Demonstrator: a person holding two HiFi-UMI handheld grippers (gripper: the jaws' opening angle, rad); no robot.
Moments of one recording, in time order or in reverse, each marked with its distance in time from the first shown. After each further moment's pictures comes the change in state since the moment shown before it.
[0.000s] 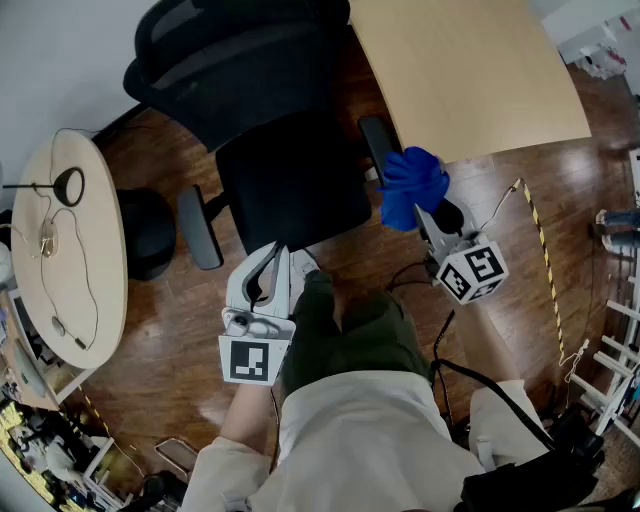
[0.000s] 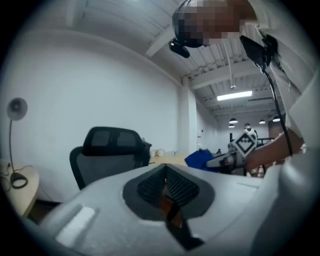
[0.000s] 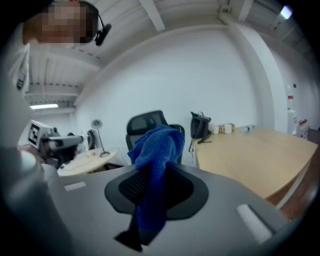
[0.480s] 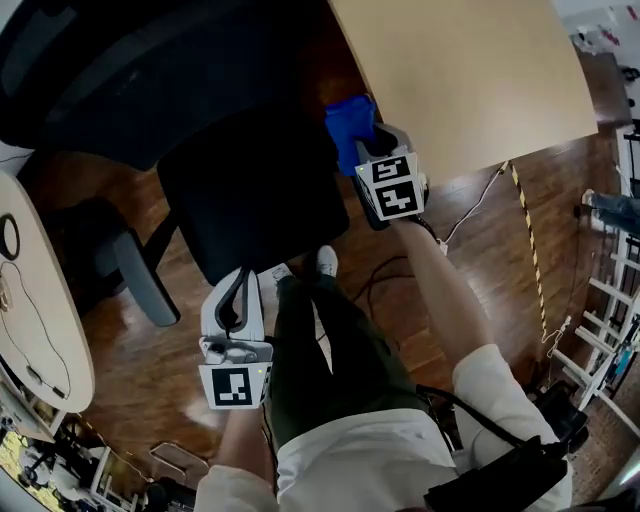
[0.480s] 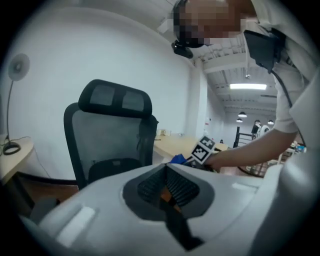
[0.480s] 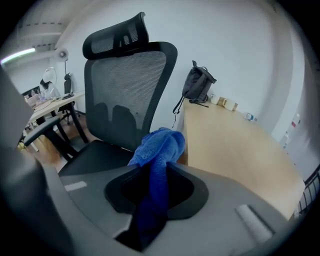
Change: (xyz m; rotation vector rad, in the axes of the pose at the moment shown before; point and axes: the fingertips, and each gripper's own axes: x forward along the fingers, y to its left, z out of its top) left arm 0.069 0.075 -0.124 -0.048 0.137 0.111; right arm 0.268 -0.086 -0.141 -0.255 0.465 -0.159
